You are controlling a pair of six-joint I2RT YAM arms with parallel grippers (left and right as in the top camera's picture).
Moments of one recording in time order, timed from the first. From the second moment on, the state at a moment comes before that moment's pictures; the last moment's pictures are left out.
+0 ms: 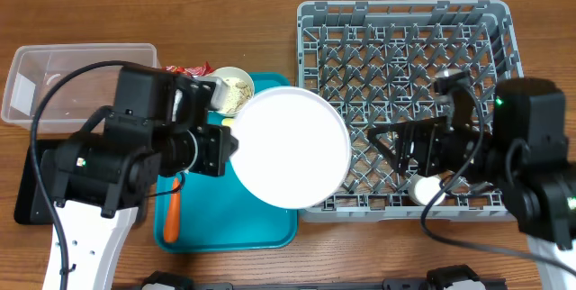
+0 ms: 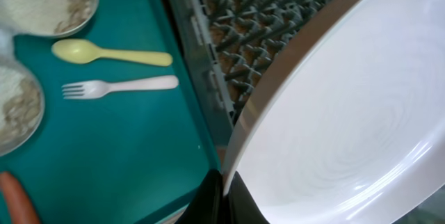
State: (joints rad) left arm -0.26 1.20 1.47 -1.32 0.44 -0.13; right arm 0.16 1.07 1.39 -1.17 -0.65 0.19
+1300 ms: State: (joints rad) left arm -0.34 1.20 1.48 -1.13 0.37 -0.13; right arm 0.36 1.15 1.49 -1.19 -0.67 0.11
